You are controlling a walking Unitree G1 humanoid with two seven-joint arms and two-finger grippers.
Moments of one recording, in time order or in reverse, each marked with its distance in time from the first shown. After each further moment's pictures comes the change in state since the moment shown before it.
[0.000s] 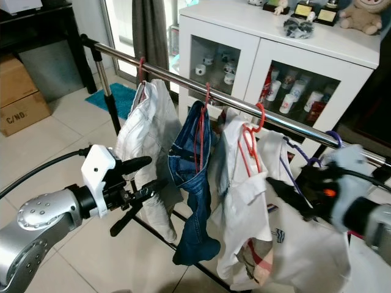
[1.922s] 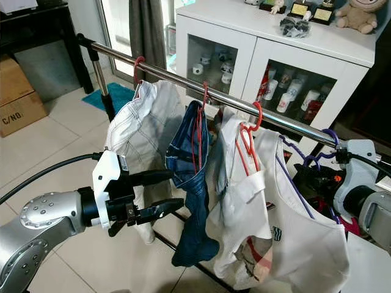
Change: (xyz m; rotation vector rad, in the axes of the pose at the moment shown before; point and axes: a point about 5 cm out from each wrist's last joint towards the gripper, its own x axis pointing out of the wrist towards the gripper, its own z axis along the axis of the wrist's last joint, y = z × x) left arm 0.001 -0.022 0.010 -0.034 -0.034 -0.289; right arm 0.029 -0.033 -0.008 0.162 0.028 -0.207
